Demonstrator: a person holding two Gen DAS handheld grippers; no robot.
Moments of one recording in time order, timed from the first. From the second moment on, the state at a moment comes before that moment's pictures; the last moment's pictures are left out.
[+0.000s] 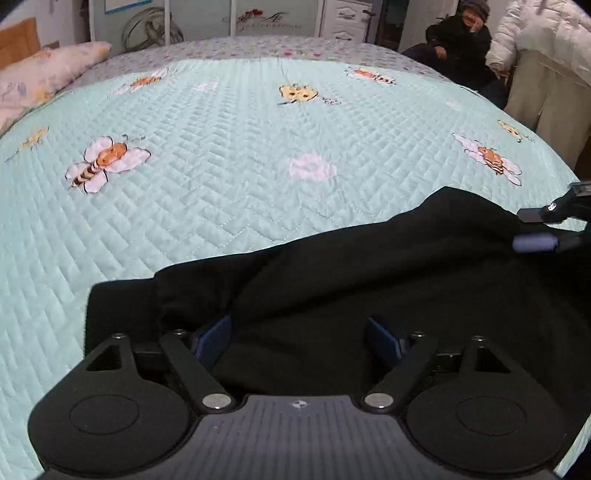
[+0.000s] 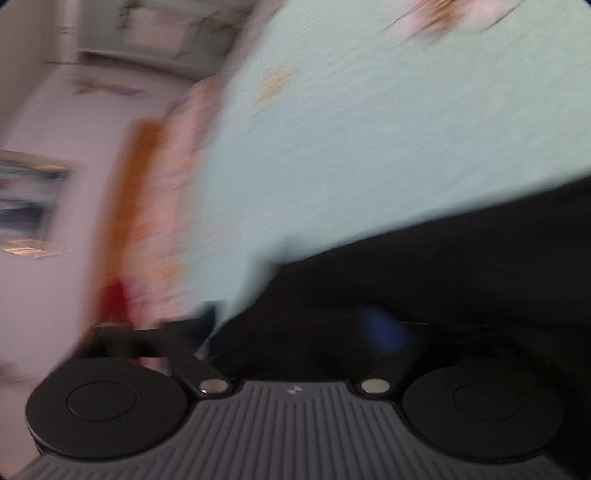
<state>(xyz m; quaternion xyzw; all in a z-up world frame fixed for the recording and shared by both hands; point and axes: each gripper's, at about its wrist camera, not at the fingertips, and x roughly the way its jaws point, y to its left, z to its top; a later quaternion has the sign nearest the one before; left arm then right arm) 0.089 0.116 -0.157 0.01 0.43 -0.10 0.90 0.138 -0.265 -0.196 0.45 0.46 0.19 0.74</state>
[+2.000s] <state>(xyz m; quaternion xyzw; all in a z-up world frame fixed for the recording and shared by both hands) 0.058 0.009 -0.141 0.14 0.41 -0.07 0.90 -0.036 -0.402 -0.170 0.46 0.22 0.10 0.85</state>
